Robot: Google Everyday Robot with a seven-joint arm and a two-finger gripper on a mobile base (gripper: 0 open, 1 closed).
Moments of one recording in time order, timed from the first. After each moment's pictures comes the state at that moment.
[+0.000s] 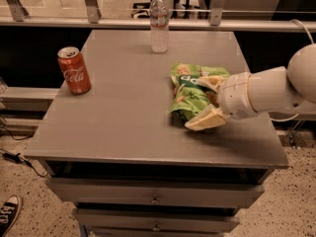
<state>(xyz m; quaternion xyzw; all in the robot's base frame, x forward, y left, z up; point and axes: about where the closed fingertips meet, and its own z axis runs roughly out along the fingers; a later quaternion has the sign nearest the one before) 0.521 -0.115 0.850 -0.58 0.68 0.12 0.43</state>
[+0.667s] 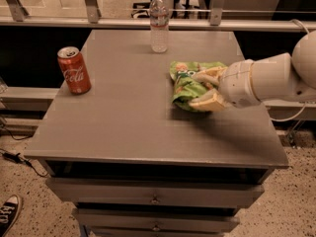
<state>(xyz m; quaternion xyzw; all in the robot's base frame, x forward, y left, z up) 0.535 -0.118 0.873 -0.60 0.66 0.10 0.44</state>
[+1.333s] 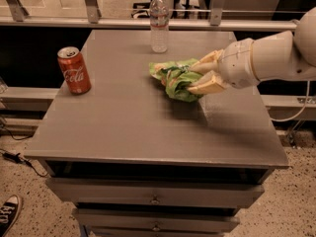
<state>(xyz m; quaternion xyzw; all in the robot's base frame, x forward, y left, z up) 0.560 -0.111 0.911 -0.62 0.62 0.09 0.47</state>
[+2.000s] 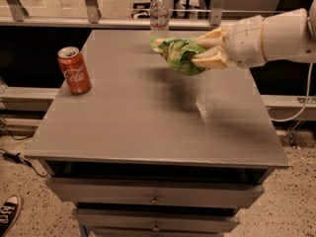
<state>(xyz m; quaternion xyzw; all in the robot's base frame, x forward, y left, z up) 0.583 -0.113 0.958 -0.61 0.60 0.10 0.51</state>
